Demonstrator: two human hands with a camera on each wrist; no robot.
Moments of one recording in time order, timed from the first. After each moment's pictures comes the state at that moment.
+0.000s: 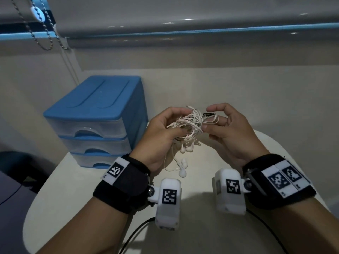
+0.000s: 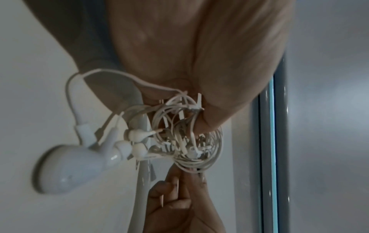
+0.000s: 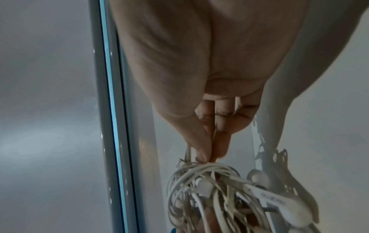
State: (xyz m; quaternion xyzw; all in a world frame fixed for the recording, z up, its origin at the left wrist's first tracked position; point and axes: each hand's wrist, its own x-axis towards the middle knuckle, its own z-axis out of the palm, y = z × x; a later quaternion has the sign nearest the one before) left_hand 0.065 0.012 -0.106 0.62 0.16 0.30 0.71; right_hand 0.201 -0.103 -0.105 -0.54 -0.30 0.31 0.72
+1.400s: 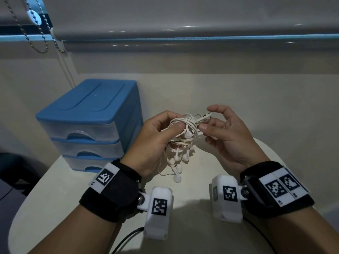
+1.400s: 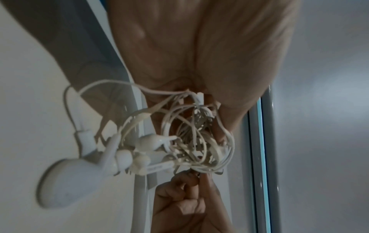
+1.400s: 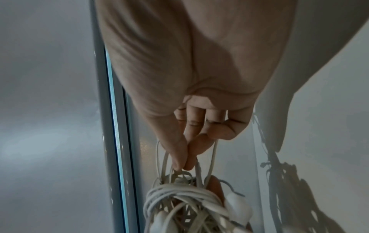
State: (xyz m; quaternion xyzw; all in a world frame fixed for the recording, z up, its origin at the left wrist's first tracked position) left_hand 0.059 0.004 -0.095 0.63 0.16 0.30 0.70; right_hand 0.212 -0.107 -0.106 -0.47 -0.30 0.35 0.75
